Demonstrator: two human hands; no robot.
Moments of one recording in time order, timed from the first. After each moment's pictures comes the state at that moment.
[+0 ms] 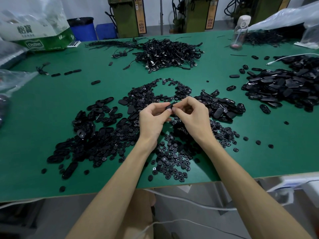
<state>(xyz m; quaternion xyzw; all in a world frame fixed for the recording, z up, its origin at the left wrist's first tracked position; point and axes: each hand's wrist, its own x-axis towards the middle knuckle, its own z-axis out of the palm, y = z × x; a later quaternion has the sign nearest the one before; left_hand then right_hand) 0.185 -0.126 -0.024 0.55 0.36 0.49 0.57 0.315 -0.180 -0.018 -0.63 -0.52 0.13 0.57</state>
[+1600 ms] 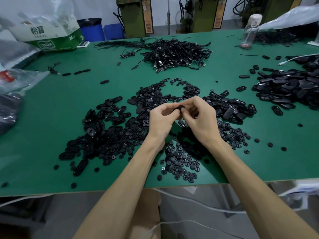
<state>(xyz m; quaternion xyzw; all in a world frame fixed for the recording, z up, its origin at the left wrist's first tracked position) 0.184 -0.125 -0.024 0.56 0.36 0.47 0.58 0.307 -0.183 -0.019 -0.60 -0.59 0.05 0.54</state>
